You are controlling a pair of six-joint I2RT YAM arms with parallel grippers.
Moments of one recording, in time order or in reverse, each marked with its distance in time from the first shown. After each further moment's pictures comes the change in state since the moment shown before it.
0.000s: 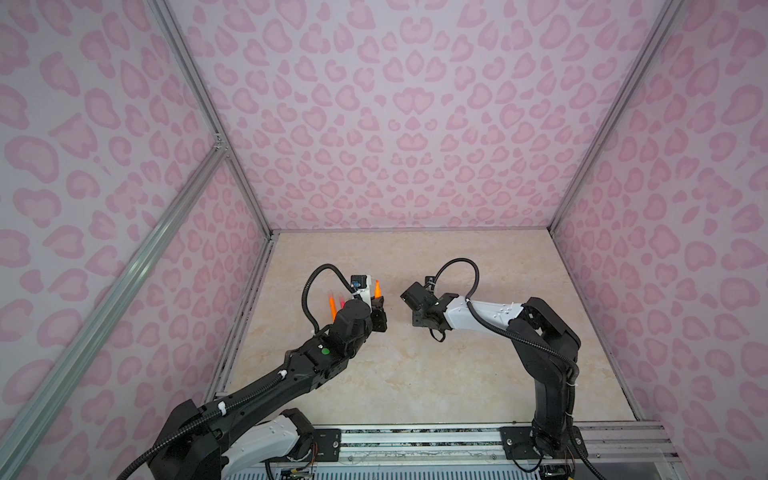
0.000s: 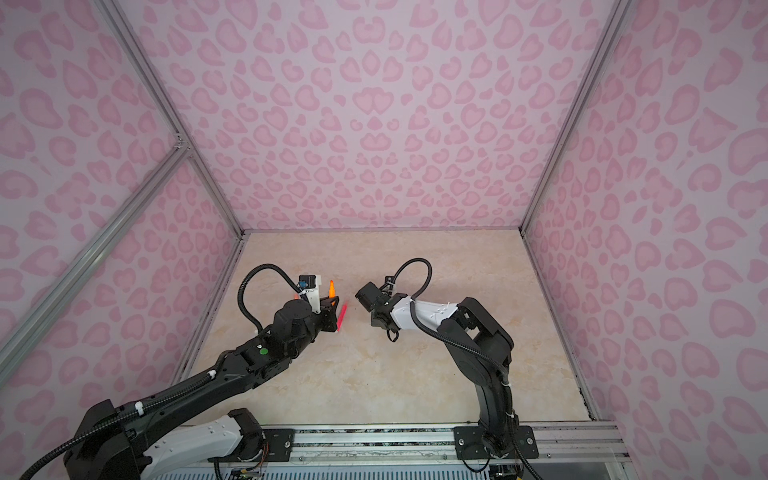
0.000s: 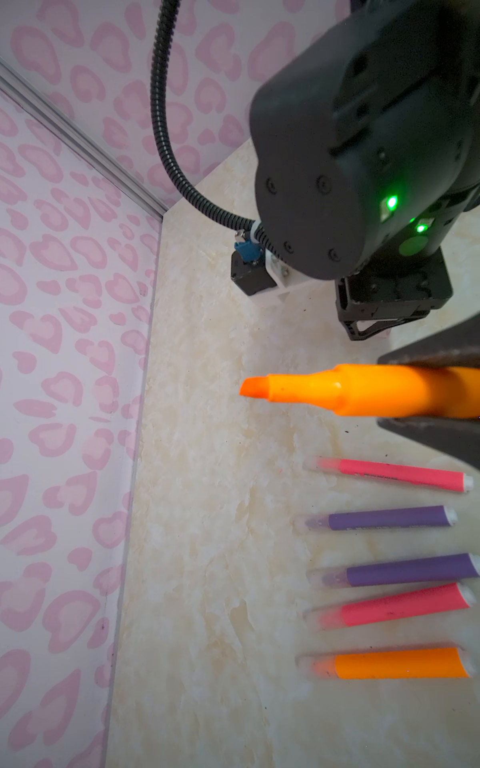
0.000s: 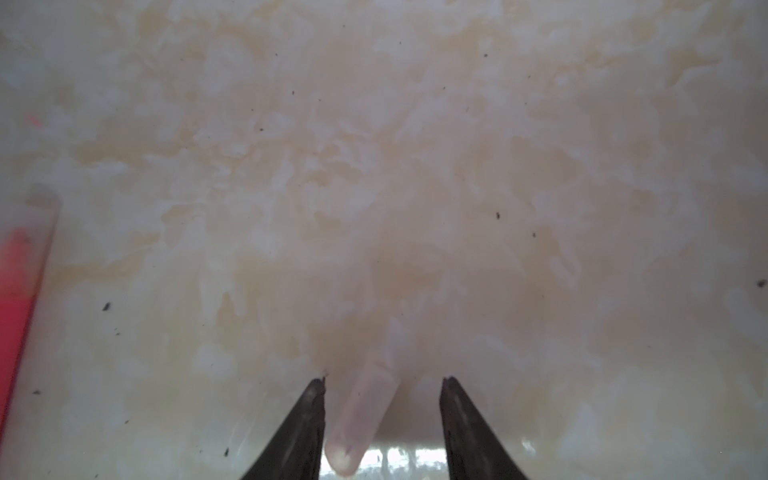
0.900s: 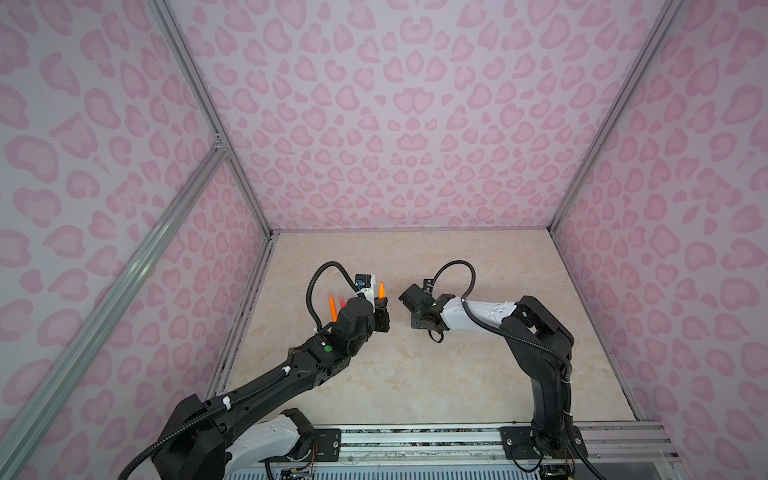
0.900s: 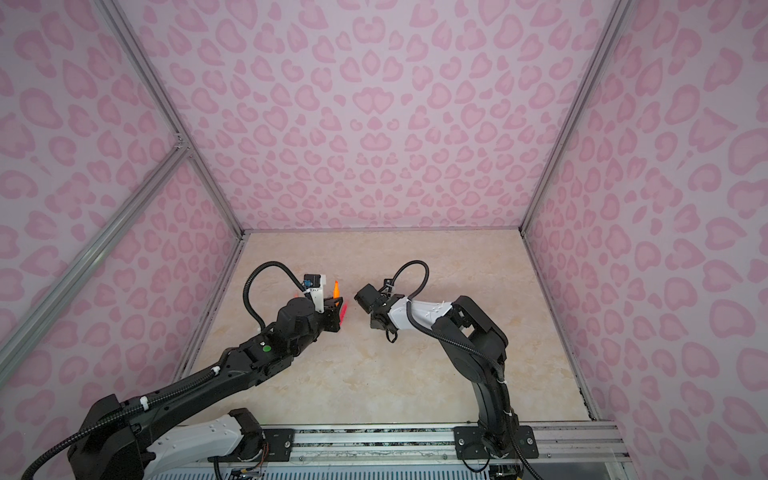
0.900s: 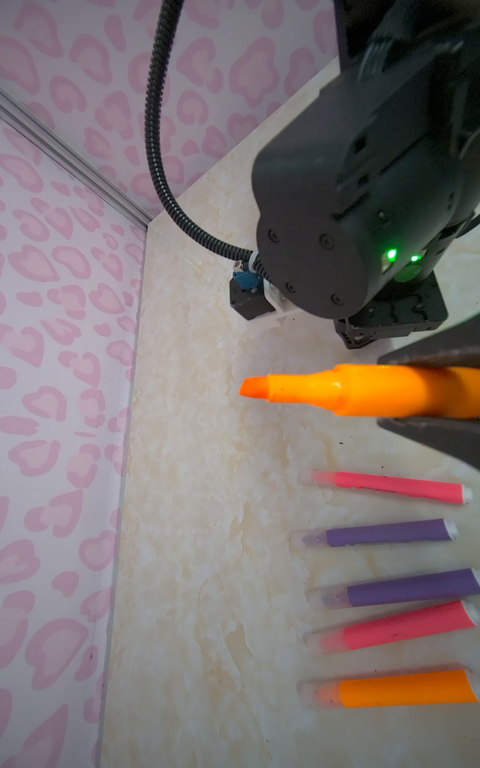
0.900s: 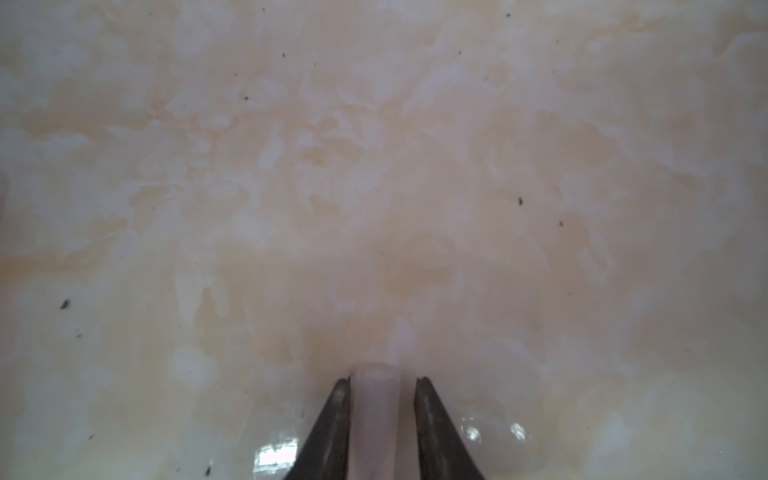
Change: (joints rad) left arm 0.000 0.030 0.016 -0.006 0.046 0.007; right arm 0.000 0.033 0.011 -0.002 -0.012 0.000
